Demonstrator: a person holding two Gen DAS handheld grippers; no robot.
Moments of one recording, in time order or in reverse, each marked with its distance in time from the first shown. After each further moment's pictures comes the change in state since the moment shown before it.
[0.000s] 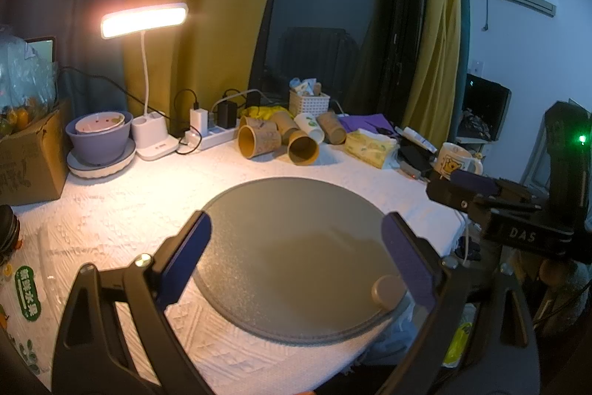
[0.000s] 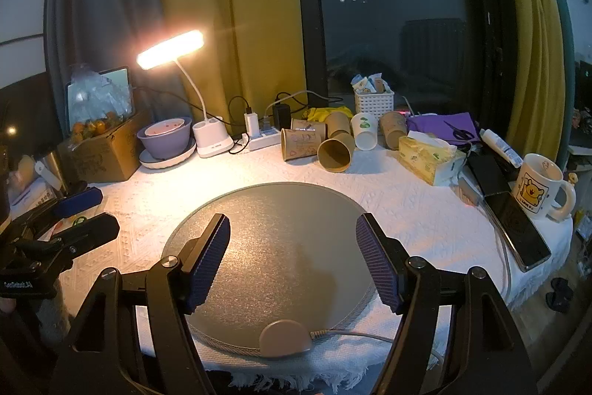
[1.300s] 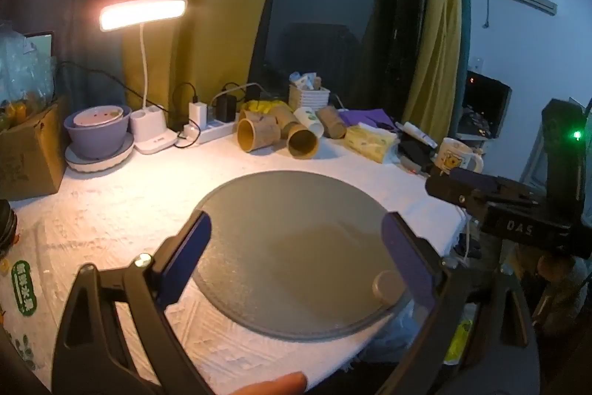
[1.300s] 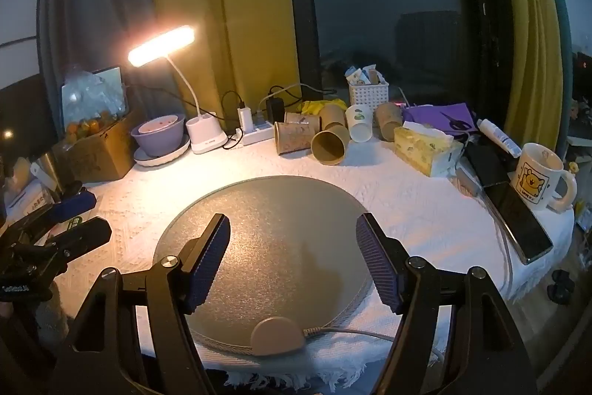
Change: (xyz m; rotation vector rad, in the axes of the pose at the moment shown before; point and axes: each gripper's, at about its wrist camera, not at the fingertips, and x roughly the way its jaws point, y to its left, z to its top) left arm 0.002 -0.002 -0.004 0.000 0.019 -0.005; right arm 0.008 -0.008 -0.006 0.015 0.015 -0.003
